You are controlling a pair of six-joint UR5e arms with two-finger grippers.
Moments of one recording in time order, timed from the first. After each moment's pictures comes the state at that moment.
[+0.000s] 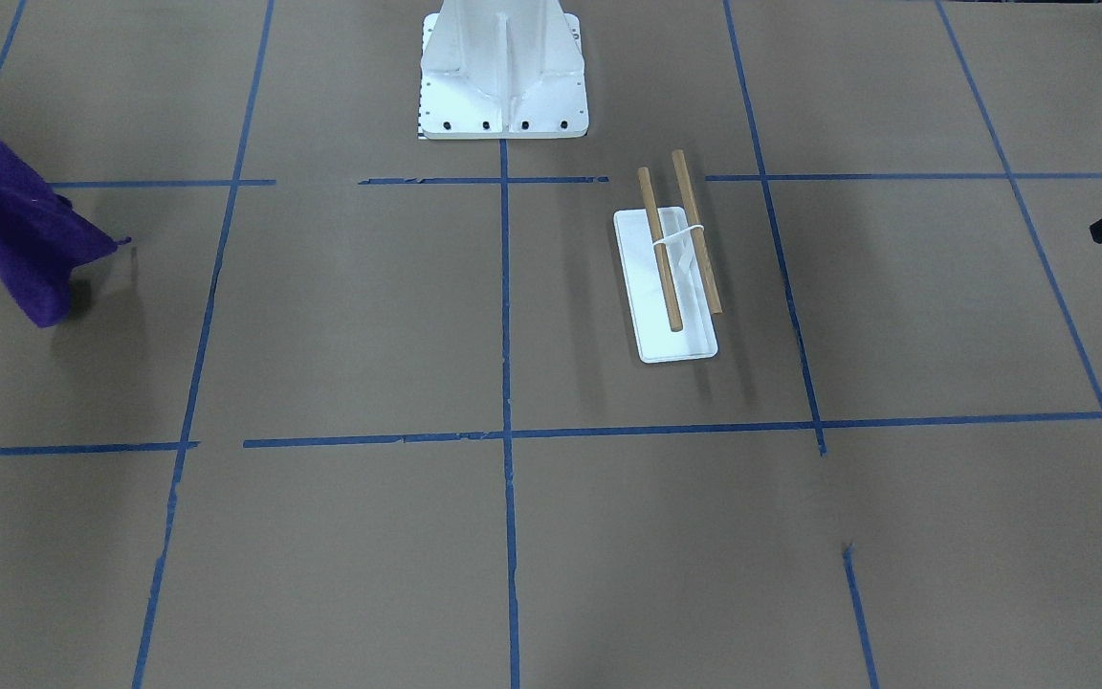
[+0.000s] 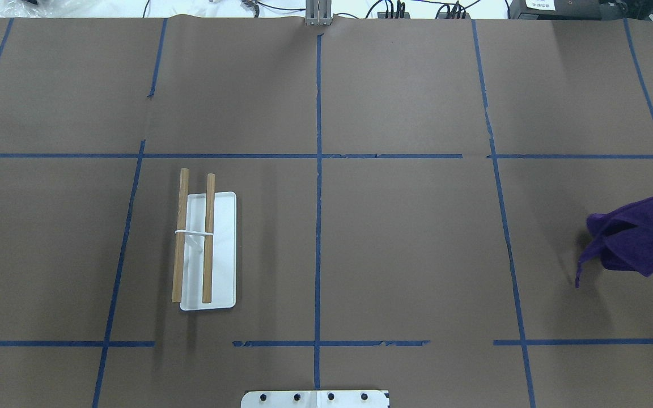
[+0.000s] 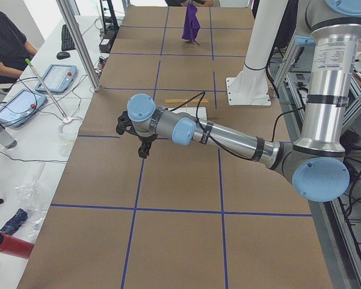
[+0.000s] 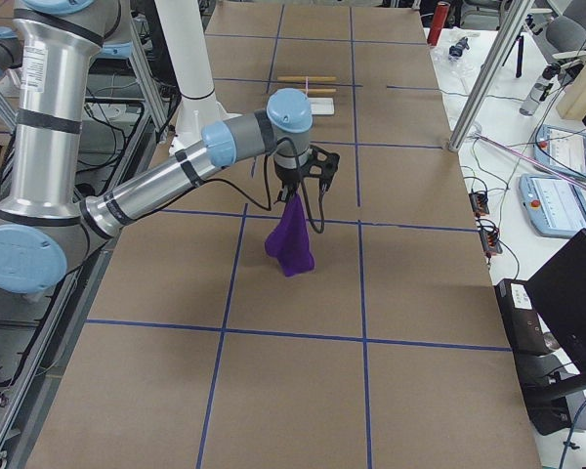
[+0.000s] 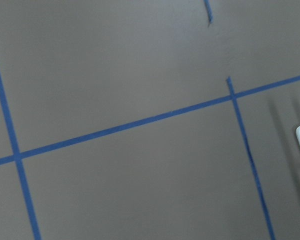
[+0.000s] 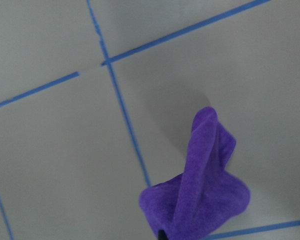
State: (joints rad) left arm -1.43 -1.64 -1.81 -1.73 -2.62 -0.22; right arm 1.28 -1.65 2.31 -1.77 2.54 0.89
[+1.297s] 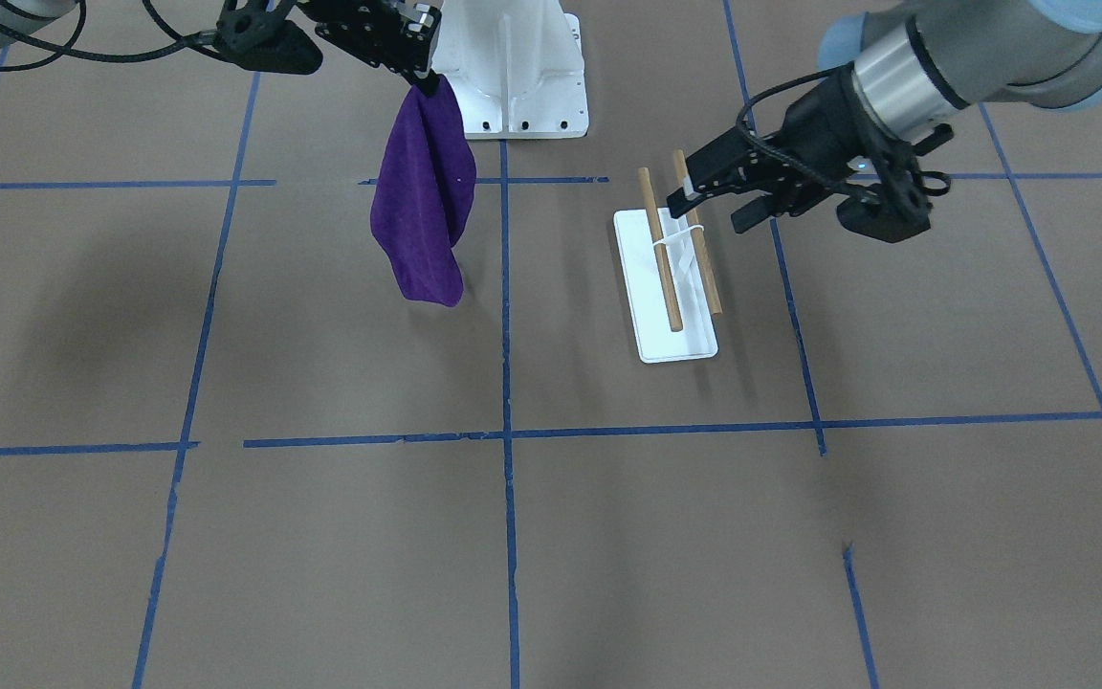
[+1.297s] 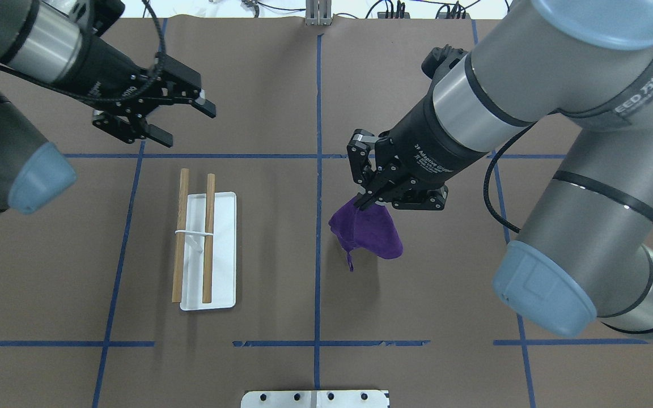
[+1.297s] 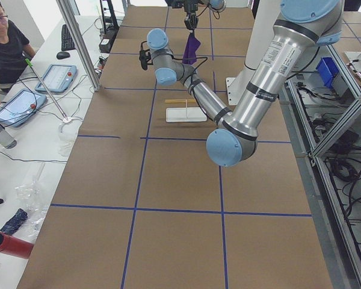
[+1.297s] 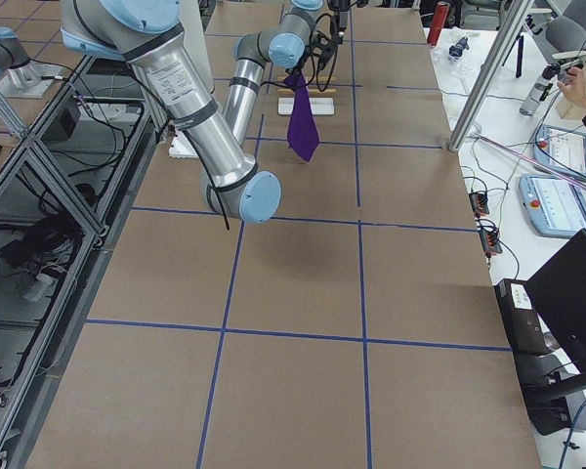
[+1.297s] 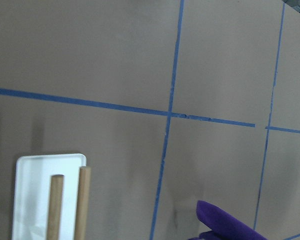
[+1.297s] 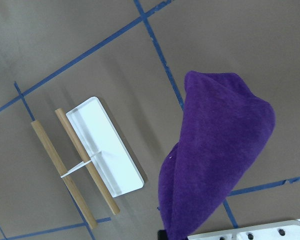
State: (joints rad) left arm -0.92 -2.08 -1.84 -2.08 -2.48 -1.57; right arm 0.70 -0.89 2.13 -1.74 2.29 1.67
